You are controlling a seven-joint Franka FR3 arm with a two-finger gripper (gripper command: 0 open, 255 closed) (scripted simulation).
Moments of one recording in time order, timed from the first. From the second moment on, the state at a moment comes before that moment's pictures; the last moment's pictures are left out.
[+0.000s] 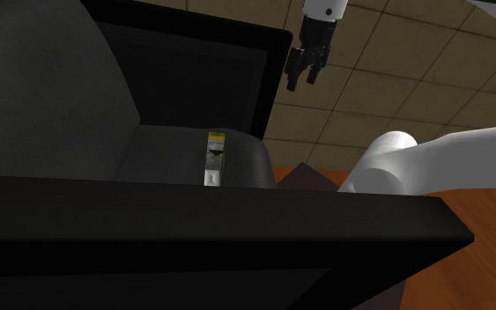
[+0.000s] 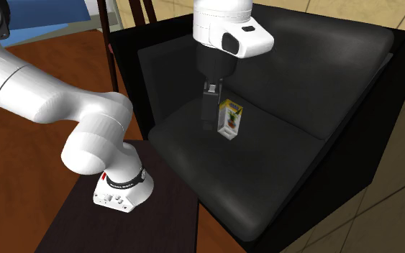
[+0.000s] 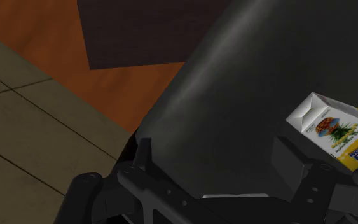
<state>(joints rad) 0.02 -0.82 -0.02 -2.44 -0.05 1.56 0.10</state>
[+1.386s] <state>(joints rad) 0.08 -0.54 0.42 -2.50 0.22 1.98 0.72</state>
